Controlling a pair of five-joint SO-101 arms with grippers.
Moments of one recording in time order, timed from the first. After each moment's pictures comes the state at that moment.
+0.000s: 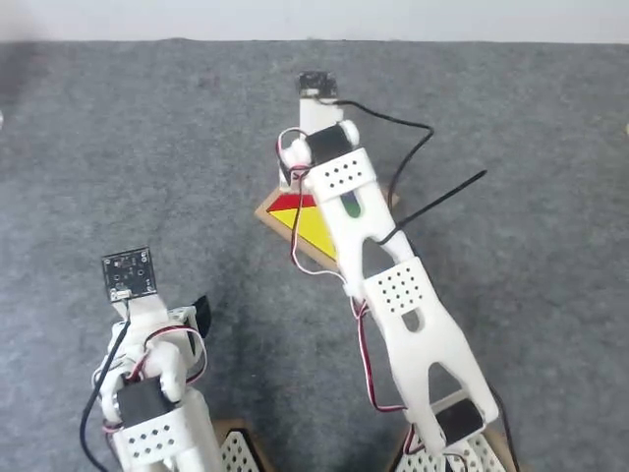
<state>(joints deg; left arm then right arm) -25.9 -103.1 97.7 72.0 -0.7 -30.8 74.8 -92.8 96.2 -23.2</state>
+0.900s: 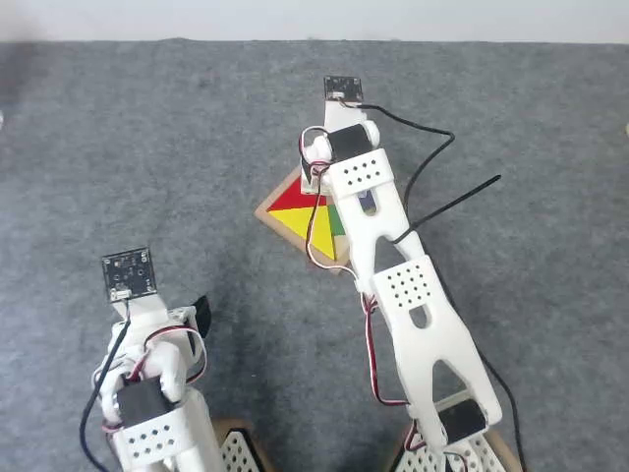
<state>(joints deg) -25.9 -103.1 97.7 72.0 -0.7 -26.9 79.8 -95.9 100.0 -23.0</state>
